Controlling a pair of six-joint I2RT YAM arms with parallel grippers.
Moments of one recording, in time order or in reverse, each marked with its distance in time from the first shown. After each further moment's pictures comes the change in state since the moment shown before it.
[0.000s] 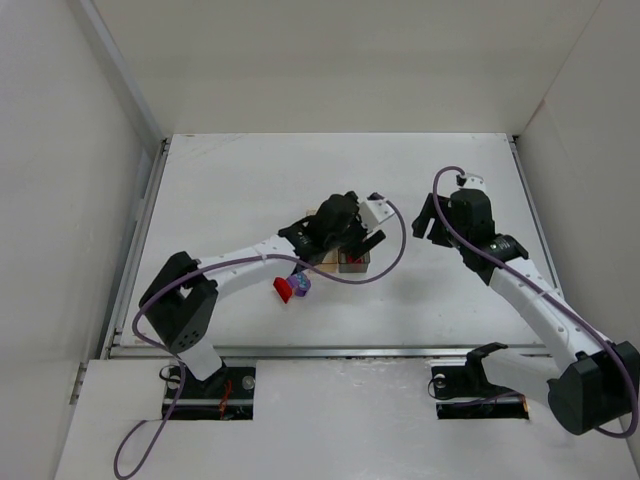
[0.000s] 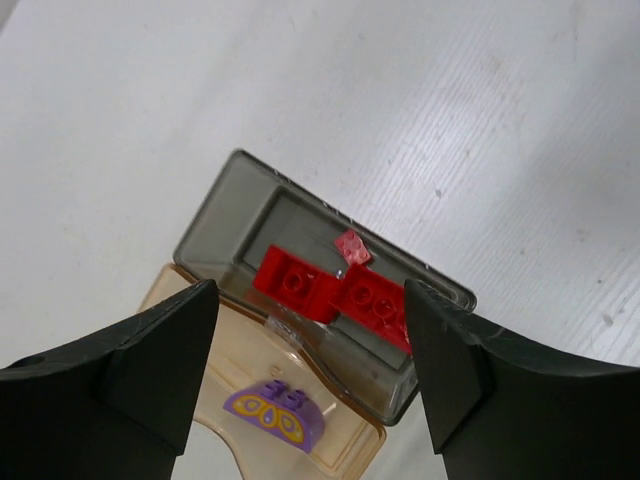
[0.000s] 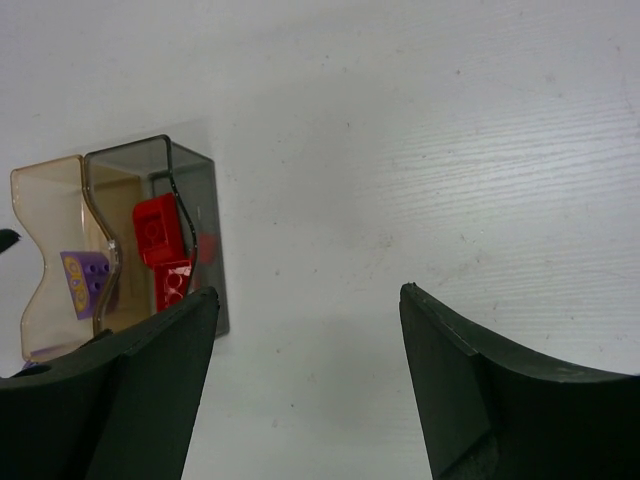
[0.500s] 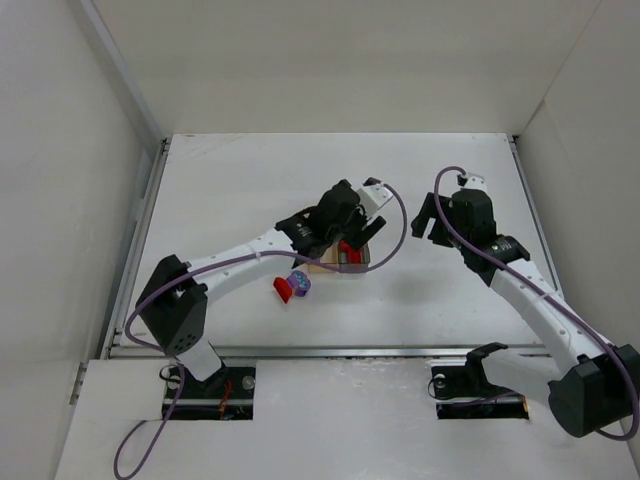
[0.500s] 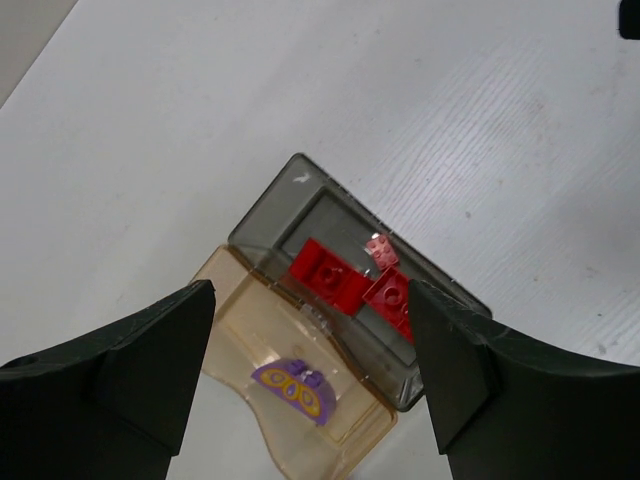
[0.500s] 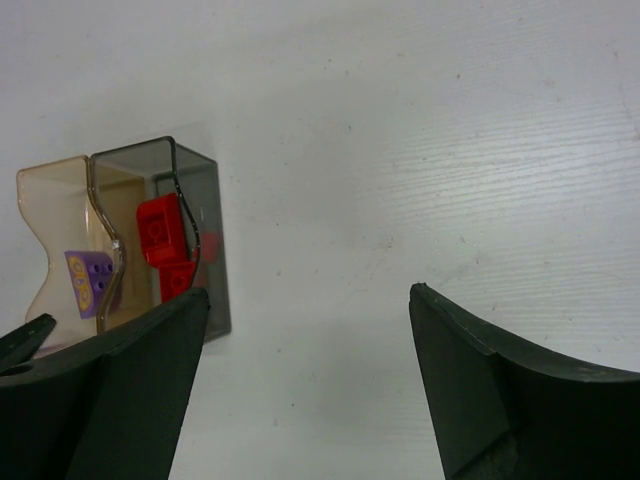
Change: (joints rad) left arm -0.016 -0.012 0.141 -0.139 -0.119 -0.090; right arm 0.000 -0.013 0.000 -0.002 0.000 -0.006
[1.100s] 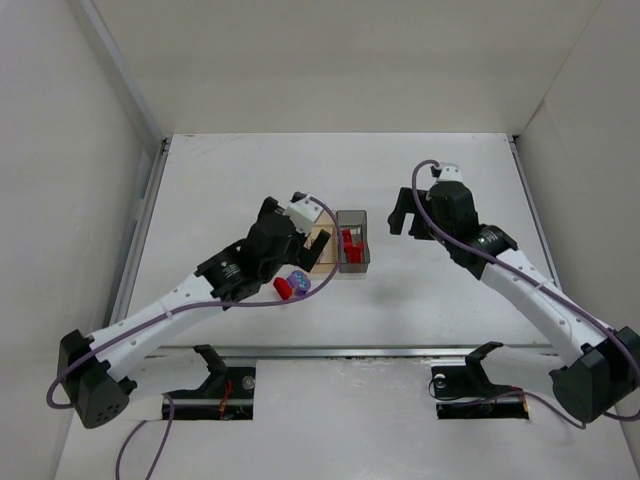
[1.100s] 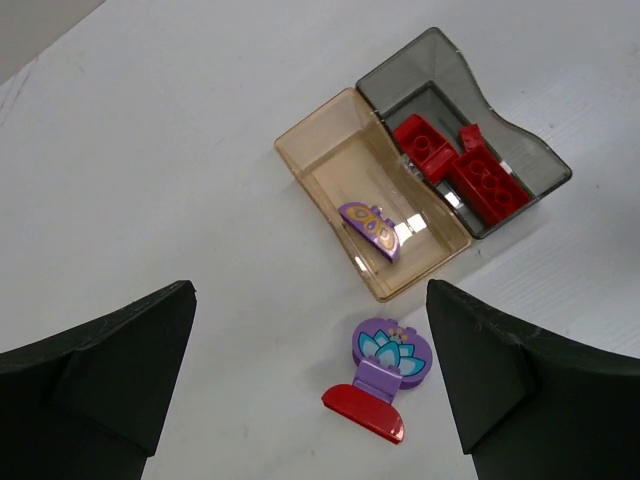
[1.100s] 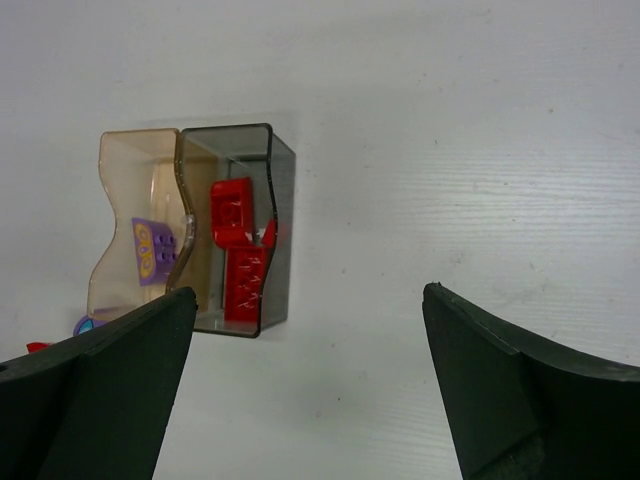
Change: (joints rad) left arm 0.030 -0.535 -0.296 -0.195 -0.176 -0.116; right arm 0.145 0.058 0.111 -0.021 0.030 -0.025
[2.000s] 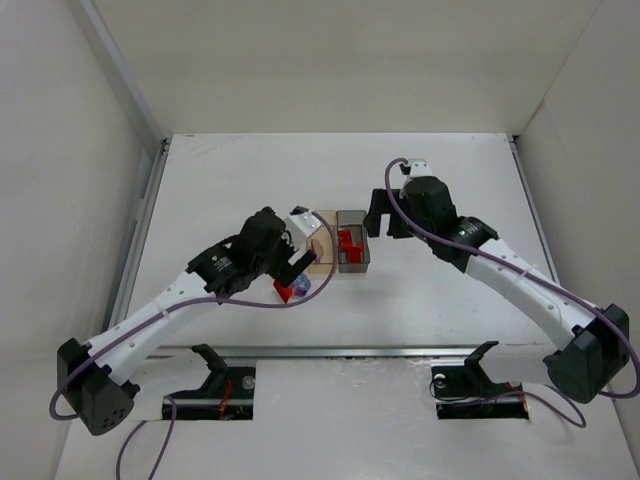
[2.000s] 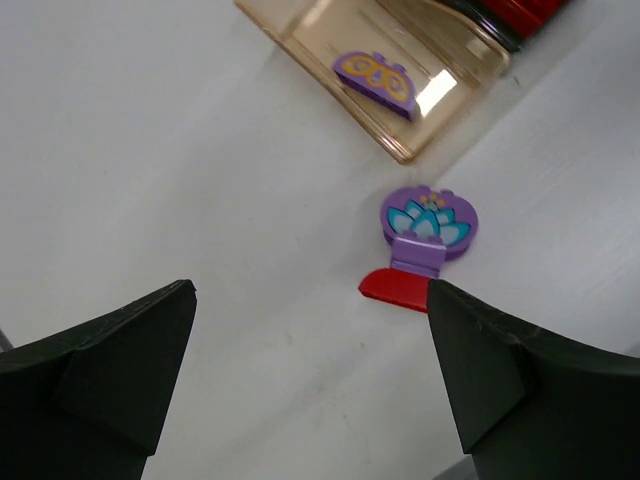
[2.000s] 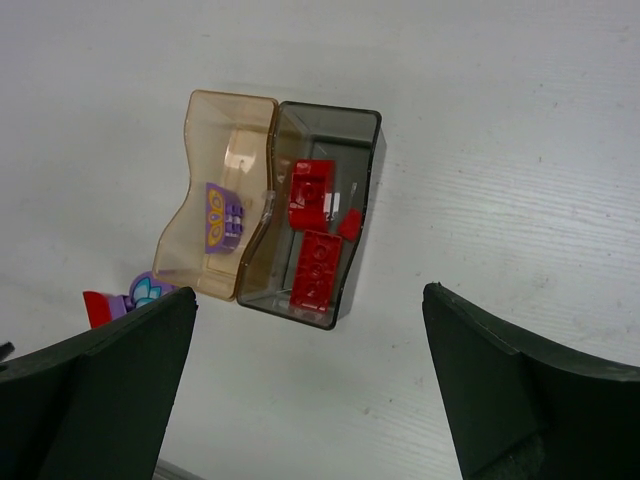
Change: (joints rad) left arm 0.108 -0.045 -0.011 -0.247 0.116 0.140; right arm 0.139 0.113 0.115 -0.010 -0.036 -0.024
